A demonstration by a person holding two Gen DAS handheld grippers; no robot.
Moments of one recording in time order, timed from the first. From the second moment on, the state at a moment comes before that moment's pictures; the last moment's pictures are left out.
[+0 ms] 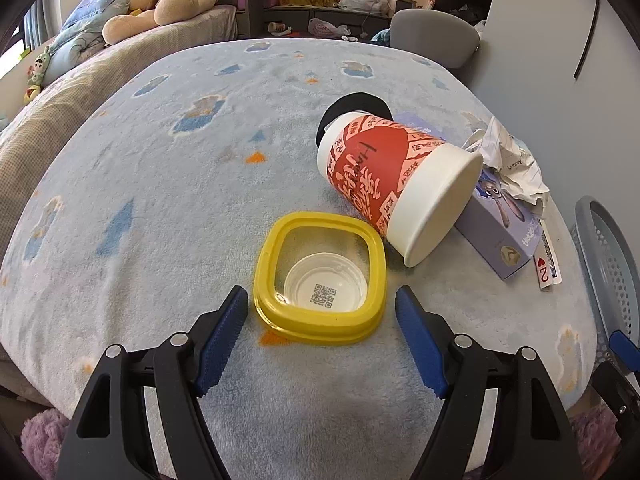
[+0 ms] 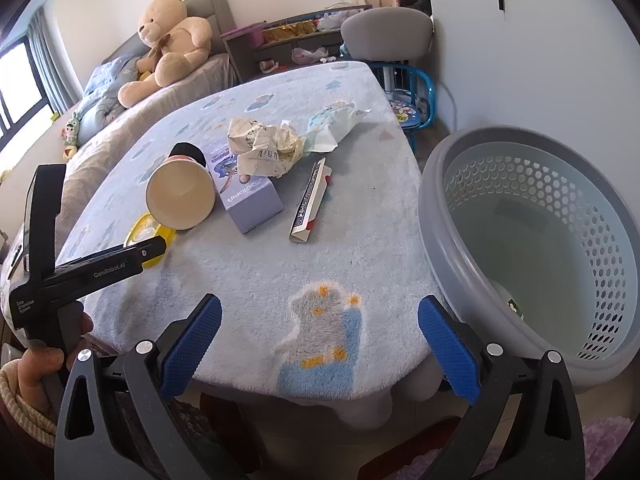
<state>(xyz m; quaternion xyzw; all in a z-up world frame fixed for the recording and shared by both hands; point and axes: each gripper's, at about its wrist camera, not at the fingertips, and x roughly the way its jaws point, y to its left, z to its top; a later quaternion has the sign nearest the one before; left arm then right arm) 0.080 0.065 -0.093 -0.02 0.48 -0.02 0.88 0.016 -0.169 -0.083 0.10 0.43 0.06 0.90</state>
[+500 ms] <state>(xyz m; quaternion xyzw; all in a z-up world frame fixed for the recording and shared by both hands) 0.075 0.073 -0.083 -0.03 0.46 -0.03 0.89 0.023 -0.165 -0.085 0.10 0.43 0.07 0.90</state>
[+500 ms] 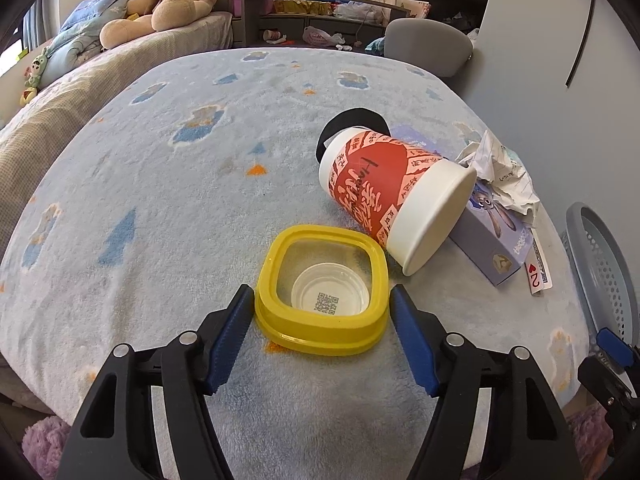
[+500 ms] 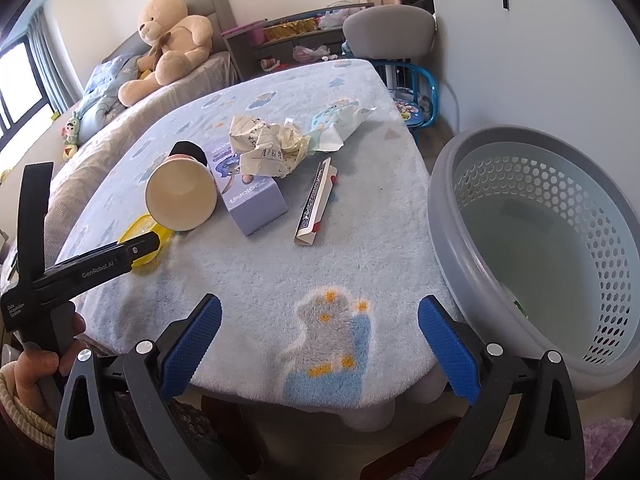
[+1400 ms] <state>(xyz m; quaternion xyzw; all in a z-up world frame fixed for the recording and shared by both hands) 0.056 0.094 -0.069 -0.04 0.44 -0.02 0.90 0.100 -0.147 -0.095 0.03 0.44 0.01 0.90</state>
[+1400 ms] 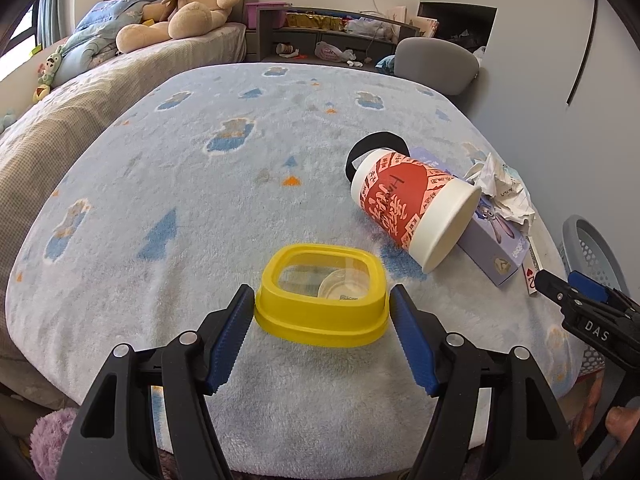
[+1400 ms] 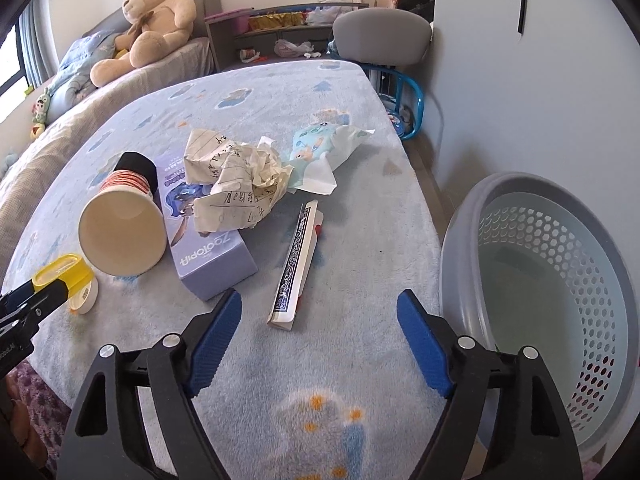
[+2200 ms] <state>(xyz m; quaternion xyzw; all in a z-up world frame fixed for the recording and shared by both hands) 0.045 0.093 -0.057 -0.04 0.43 -0.02 0.90 0.087 -0.150 -0.088 0.05 0.45 0.02 0.89</state>
